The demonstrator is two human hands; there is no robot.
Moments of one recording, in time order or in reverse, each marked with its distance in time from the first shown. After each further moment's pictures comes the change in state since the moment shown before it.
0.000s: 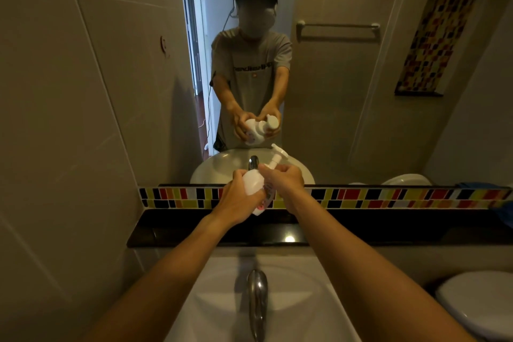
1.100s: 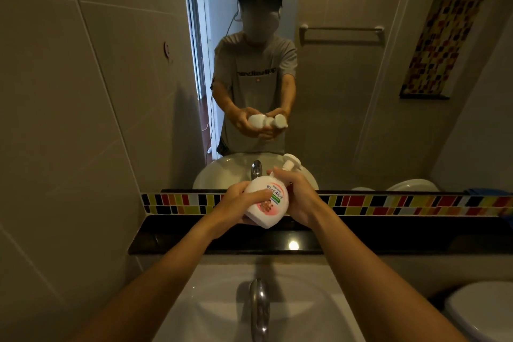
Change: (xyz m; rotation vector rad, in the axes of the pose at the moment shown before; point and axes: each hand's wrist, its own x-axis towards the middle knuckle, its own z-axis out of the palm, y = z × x) left_hand 0.001 0.009 -0.011 -0.371 -0.210 -0.174; right_hand -0.001 0.002 -0.029 0.361 -0.396 0.087
